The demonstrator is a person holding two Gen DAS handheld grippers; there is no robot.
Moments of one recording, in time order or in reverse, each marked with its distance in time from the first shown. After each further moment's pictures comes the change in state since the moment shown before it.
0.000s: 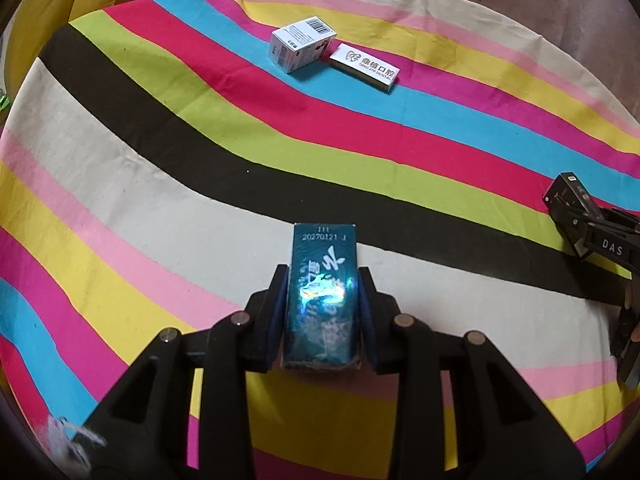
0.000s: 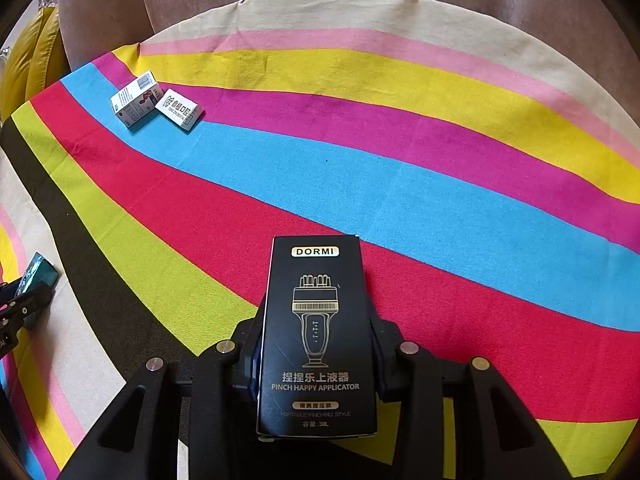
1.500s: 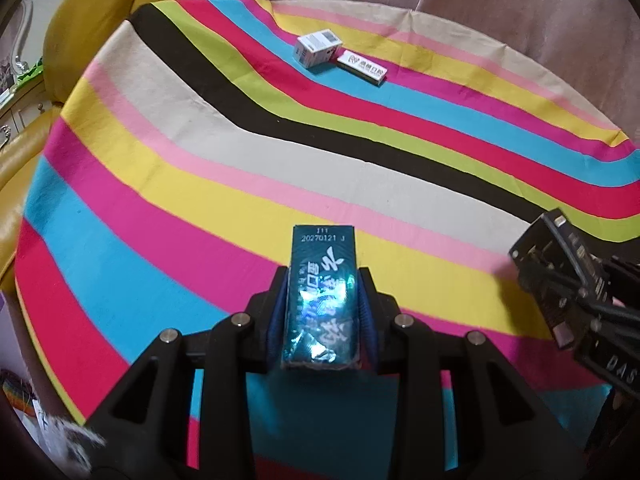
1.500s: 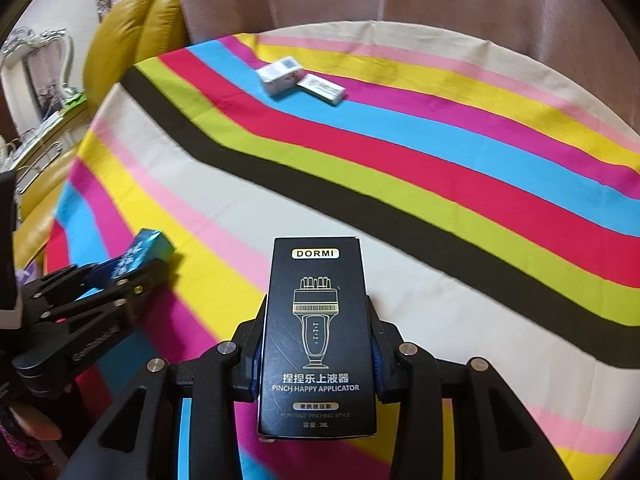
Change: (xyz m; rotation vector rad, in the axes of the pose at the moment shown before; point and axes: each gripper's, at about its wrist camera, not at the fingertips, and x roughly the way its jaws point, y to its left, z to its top) left arm -0.081 0.006 -0.085 -0.065 -0.073 -0.022; right arm -0.115 0.118 -0.097 -0.074 -0.025 0.153
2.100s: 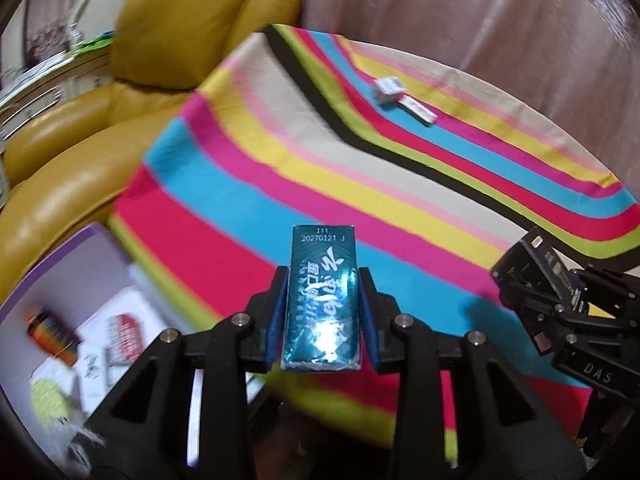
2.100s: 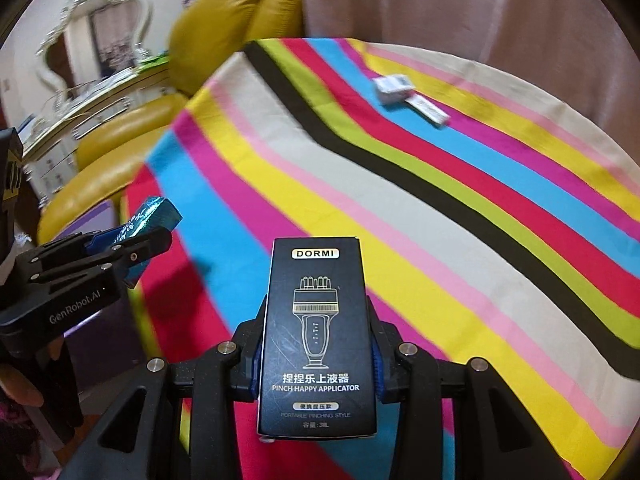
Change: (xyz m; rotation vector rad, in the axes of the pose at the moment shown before) left arm -0.113 0.090 -0.046 -0.155 -0.085 0.067; right arm -0.050 0.100 -0.028 -0.209 -0.015 0.142
